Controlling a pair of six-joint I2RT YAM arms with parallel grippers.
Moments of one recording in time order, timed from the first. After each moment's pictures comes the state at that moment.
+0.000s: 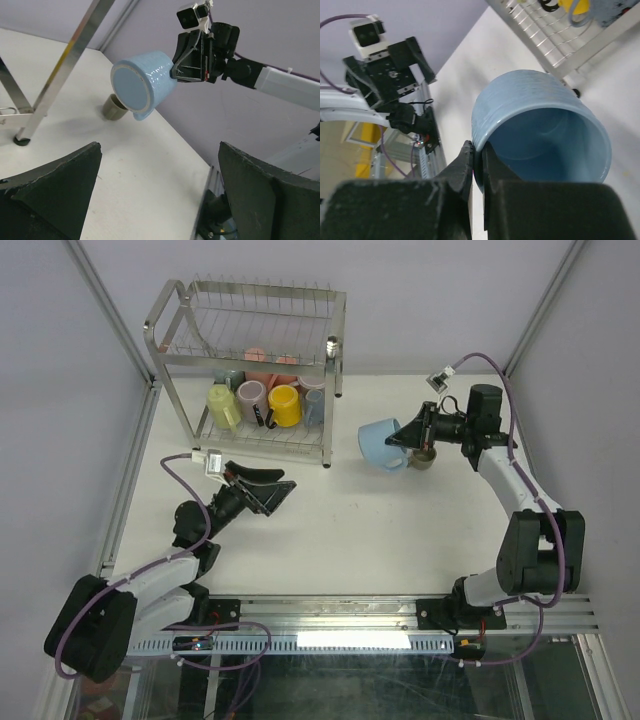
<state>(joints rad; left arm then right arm) -0.42 0.97 0.17 1.13 0.40 -0.84 0.02 1.47 1.09 -0.16 -1.21 0.22</state>
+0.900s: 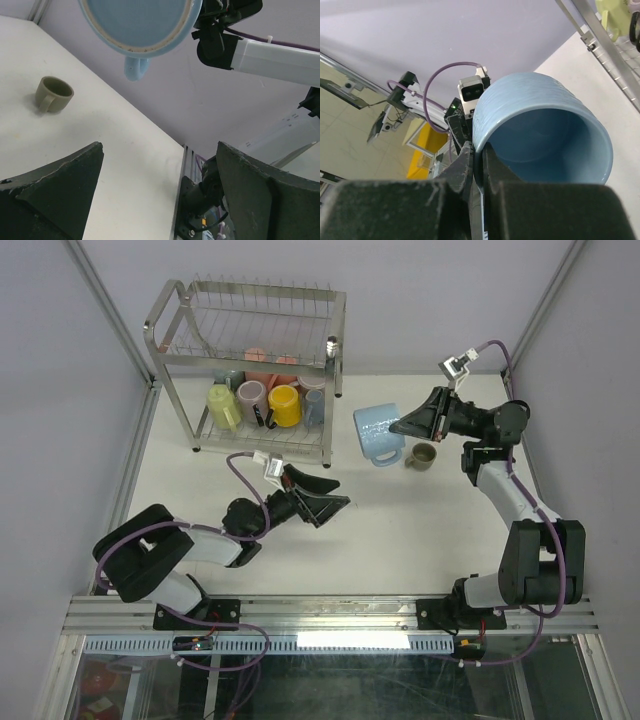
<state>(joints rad) -0.81 1.49 0.32 1.51 0.25 -0.81 0.02 1.39 0.91 1.00 -1.33 1.33</state>
